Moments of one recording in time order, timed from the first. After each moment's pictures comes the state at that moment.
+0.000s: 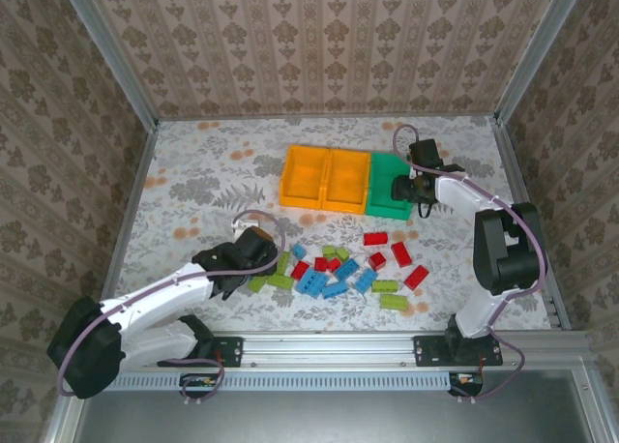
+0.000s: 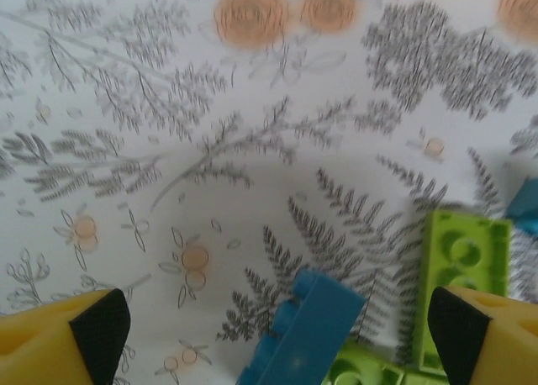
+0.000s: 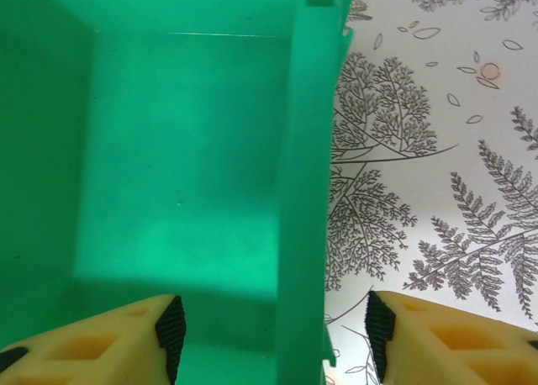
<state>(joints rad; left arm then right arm) -0.81 1.07 0.52 -0.52 -0.41 -0.58 0.13 1.72 1.15 -0.48 0.04 0.25</state>
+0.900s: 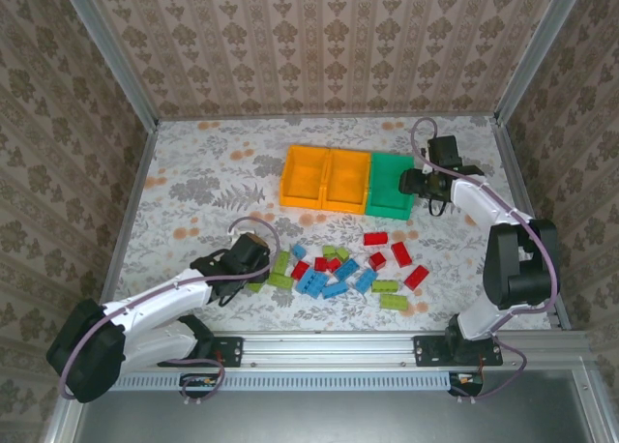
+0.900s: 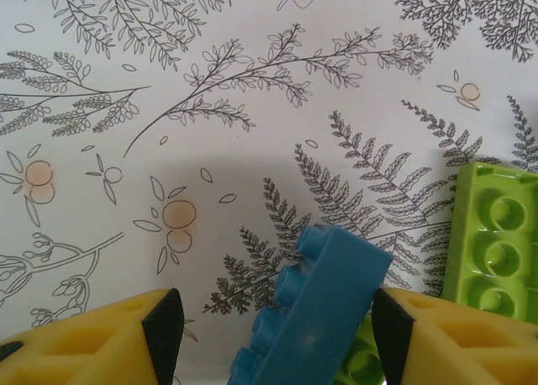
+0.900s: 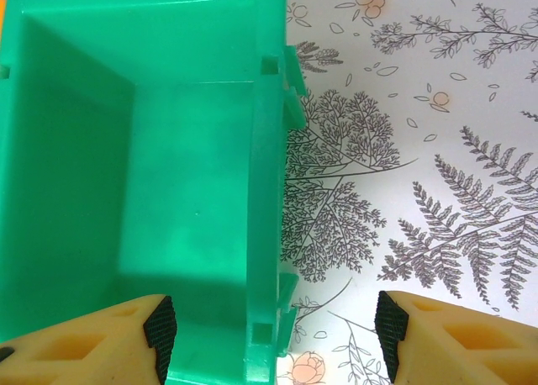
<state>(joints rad) -0.77 1.05 0.44 -0.45 -0.32 -0.61 0.05 1.61 1.11 -0.48 -0.05 0.26</state>
